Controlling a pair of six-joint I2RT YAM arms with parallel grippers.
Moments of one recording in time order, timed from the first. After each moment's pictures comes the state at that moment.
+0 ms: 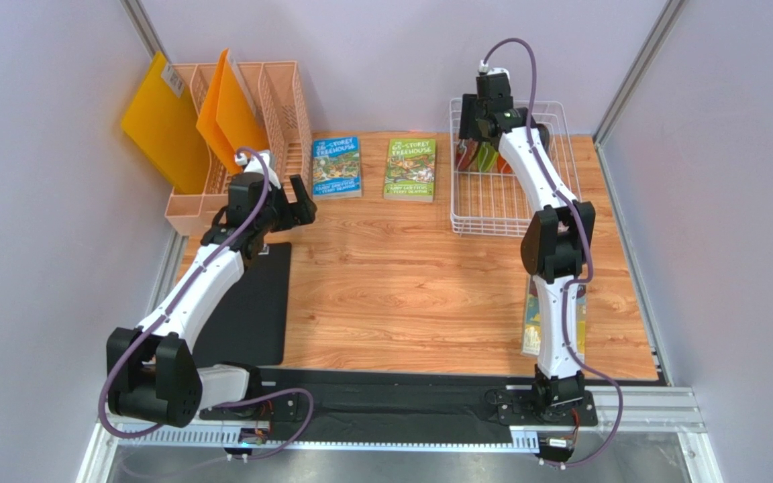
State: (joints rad) left arm -0.18 1.25 0.91 -0.20 0.04 -0.36; right arm 0.22 2.29 2.32 -0.68 0.21 0.19
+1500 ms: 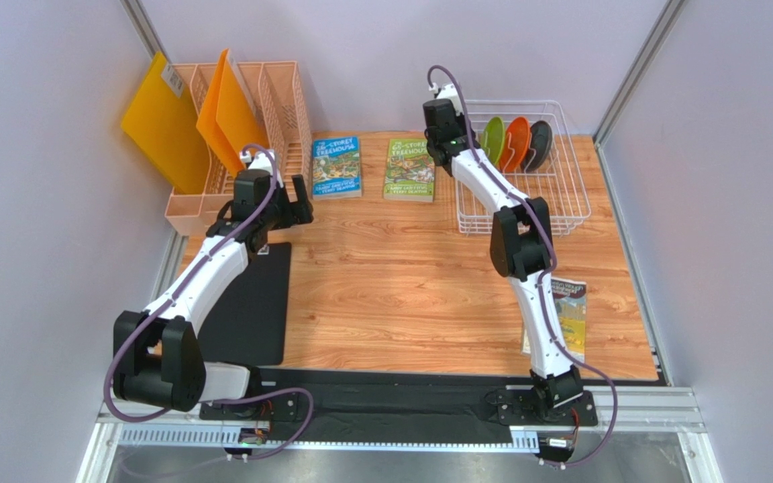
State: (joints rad) left arm -0.18 1.32 0.94 -0.20 -0.03 -0.29; right arm 0.37 2.48 2.29 -0.33 0.80 -0.12
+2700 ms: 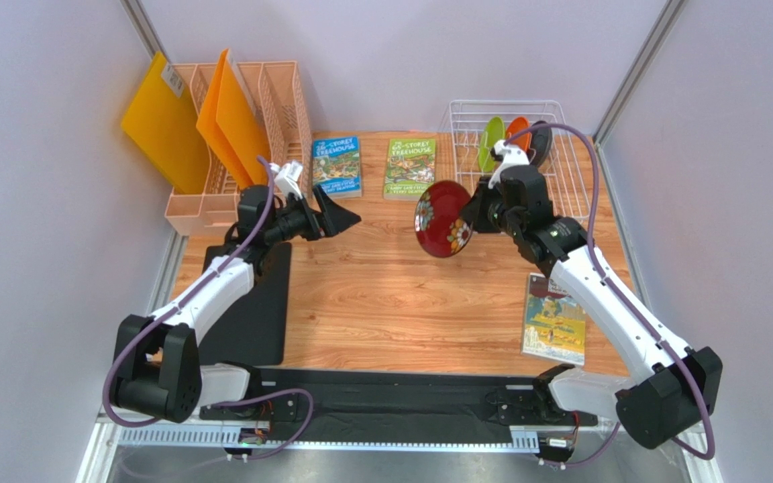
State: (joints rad) left arm -0.21 1.27 0.76 0.21 0.61 -0.63; right arm 0.44 1.22 1.17 -0.48 0.06 0.38
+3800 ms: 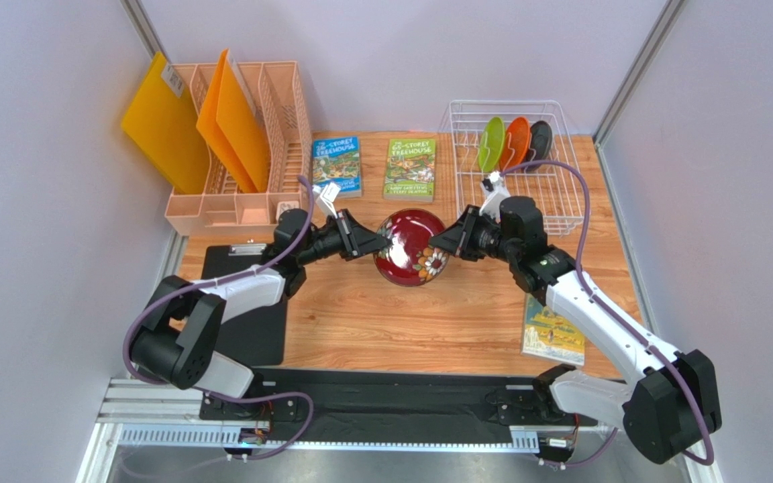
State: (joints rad) left arm -0.45 1.46 0.60 0.72 0.64 -0.96; right arm 0.45 1.13 0.81 -0.11 -0.36 0.71
